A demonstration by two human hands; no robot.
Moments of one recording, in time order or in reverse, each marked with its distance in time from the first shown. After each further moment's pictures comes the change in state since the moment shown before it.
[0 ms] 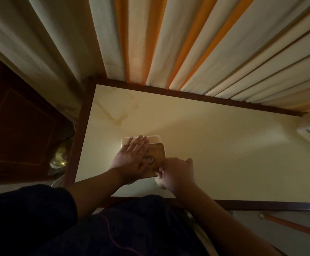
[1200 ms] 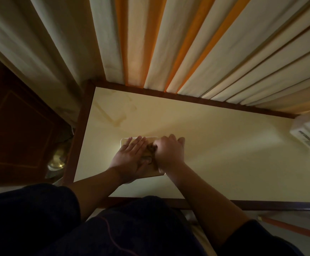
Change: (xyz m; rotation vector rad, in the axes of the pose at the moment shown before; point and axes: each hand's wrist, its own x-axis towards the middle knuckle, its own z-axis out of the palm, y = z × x) left_hand -0.001 0.000 -0.001 -0.045 0.014 0.027; right_hand 0.053 -0.012 -0.015 0.001 0.201 0.023
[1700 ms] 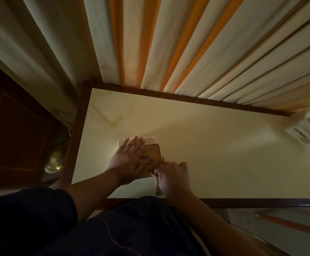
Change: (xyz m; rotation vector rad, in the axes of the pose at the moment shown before) left_hand 0.000 0.001 0.000 0.064 -0.041 -0.013; right_hand -0.078 0.016 0.028 0.047 -0.005 -0.043
